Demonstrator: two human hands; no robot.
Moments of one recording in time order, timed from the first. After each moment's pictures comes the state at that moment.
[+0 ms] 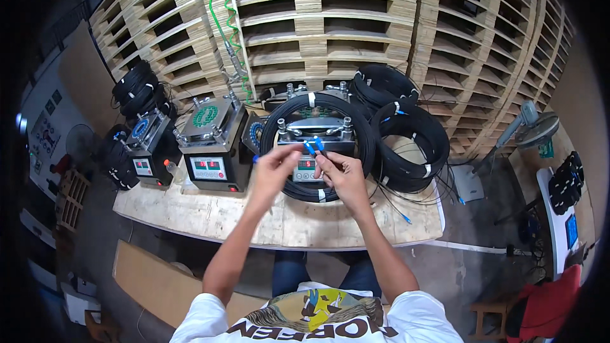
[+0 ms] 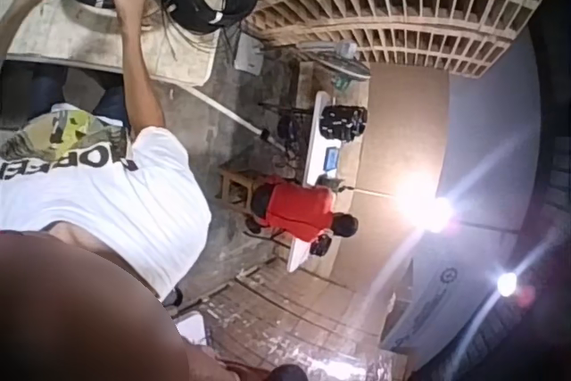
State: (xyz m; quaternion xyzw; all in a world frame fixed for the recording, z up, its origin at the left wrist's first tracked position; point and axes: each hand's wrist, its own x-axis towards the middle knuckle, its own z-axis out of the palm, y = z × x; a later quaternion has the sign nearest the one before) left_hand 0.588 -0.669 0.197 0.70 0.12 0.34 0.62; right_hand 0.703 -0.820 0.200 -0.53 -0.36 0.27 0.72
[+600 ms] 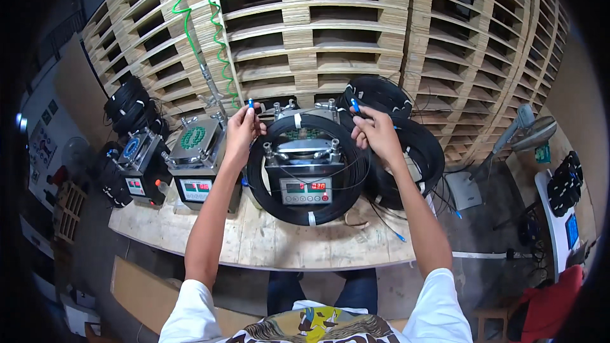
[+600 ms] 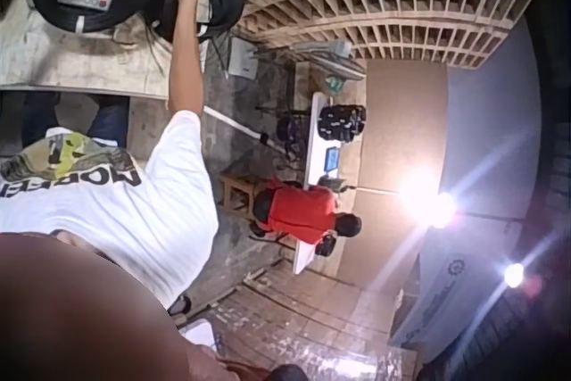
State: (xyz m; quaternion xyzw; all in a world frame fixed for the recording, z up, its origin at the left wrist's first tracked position) left_hand 0.684 -0.531 0.232 0.64 0.13 0.39 0.65; right_hand 0.887 -0.810 0.242 -0.63 -0.39 0.21 0.64
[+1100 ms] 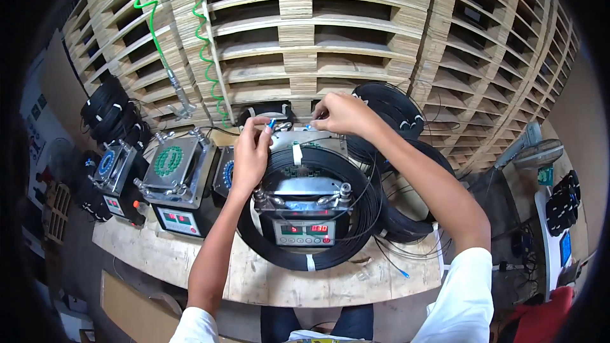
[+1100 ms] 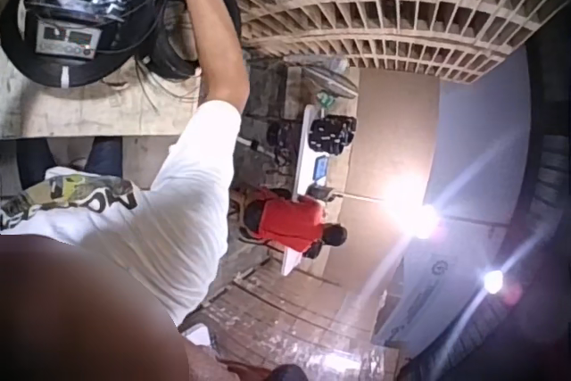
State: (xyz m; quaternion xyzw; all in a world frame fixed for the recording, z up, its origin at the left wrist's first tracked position) left_hand 0.747 -0.518 0.213 0.79 0.19 0.43 0.39; right_hand 0.946 -0.649 0.289 -0.78 -0.60 0.02 0.19
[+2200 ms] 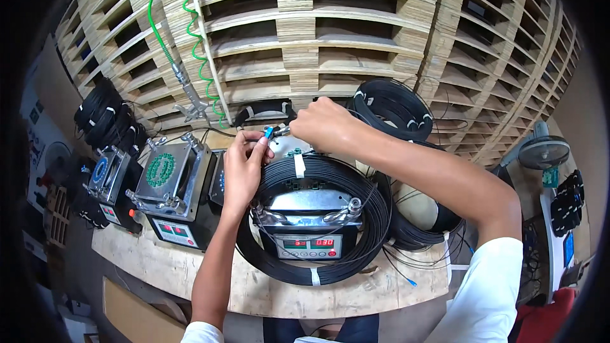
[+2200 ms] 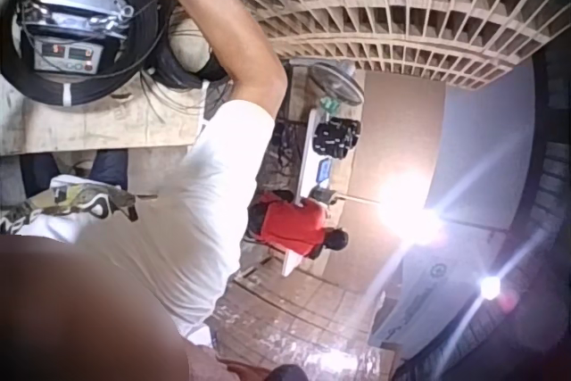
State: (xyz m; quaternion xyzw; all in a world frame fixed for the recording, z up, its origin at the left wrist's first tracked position) left_hand 0.750 -0.508 0.207 0.75 0.22 0.40 0.48; right_hand 0.921 -0.612 0.292 -0.66 -0.73 -0.13 -0.09
